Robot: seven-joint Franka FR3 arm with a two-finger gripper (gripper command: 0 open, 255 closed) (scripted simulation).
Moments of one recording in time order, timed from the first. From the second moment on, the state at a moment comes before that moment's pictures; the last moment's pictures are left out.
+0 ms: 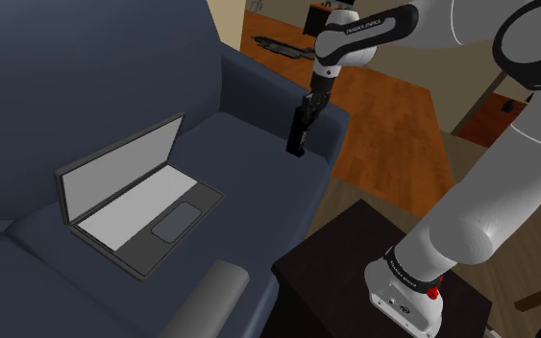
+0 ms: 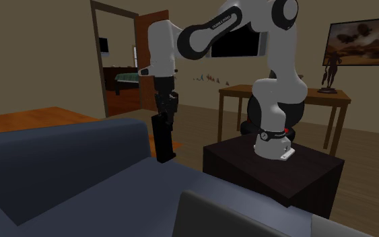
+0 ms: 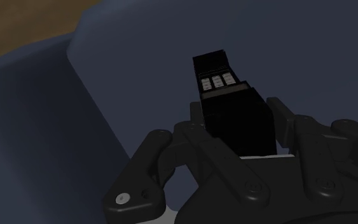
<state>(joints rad) 0.04 0.05 -0.26 -2.06 0.01 2.06 -0.27</state>
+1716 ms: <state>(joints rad) 0.04 -0.02 -0.25 -1.79 -0.01 1.73 -0.26</state>
